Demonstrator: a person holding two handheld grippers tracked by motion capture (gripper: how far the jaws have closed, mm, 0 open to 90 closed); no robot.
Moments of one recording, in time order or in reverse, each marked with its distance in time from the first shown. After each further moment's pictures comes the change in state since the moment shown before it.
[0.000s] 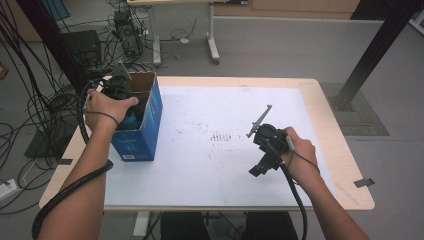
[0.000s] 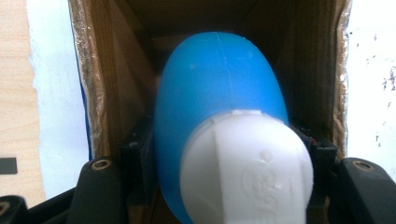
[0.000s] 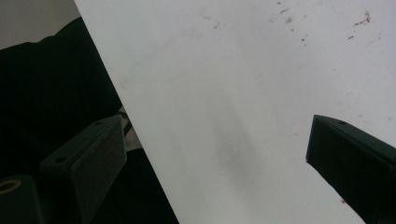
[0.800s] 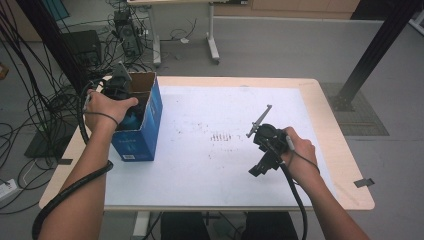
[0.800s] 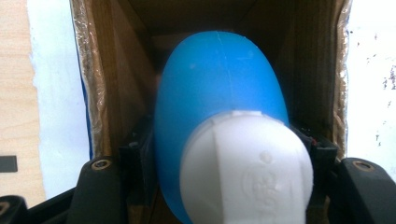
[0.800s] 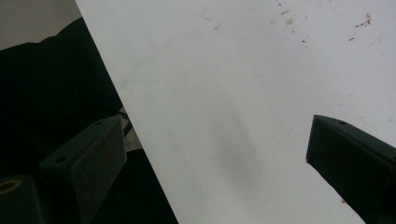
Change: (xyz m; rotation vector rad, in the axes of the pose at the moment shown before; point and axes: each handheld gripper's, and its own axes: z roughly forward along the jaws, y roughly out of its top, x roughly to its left) left arm 0.000 -0.001 -0.001 0.002 -0.001 -0.002; right arm 0.000 0.000 0.000 -0.002 0.002 -0.002
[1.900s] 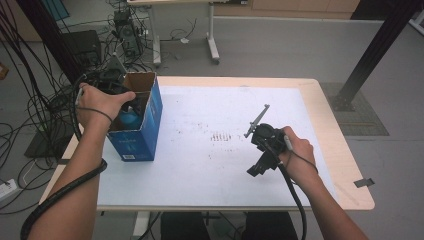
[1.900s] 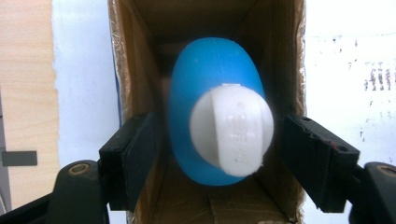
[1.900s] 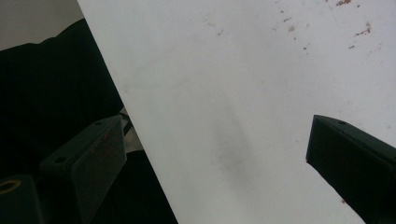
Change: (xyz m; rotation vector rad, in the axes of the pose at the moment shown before) left arm -0.003 -0.004 -0.032 -0.042 0.011 0.006; right arm 0.004 0.005 -0.001 -0.002 -0.007 -0.016
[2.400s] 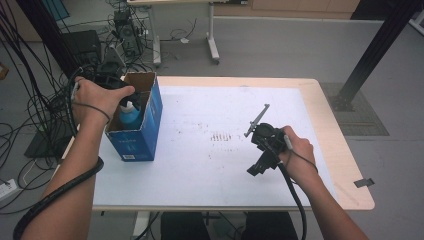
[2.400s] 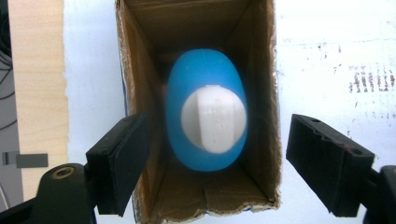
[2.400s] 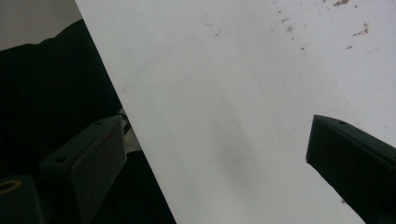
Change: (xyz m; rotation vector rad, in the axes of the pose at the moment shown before) left arm -0.007 -0.001 -0.023 -0.024 0.001 0.032; right arm -0.002 0.000 0.000 0.001 0.000 0.001
